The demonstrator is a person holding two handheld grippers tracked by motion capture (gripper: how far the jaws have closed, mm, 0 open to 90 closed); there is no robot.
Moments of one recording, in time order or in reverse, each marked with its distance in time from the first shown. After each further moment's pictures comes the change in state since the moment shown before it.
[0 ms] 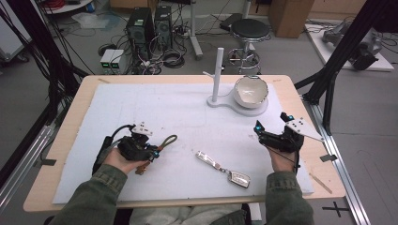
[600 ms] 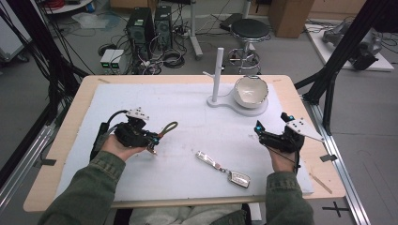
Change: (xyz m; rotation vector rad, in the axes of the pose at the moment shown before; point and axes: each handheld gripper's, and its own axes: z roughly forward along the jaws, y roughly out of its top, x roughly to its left) left arm 0.014 0.032 -0.022 -0.057 -0.030 -0.017; right arm 0.000 0.000 -0.001 0.004 -0.007 0.003
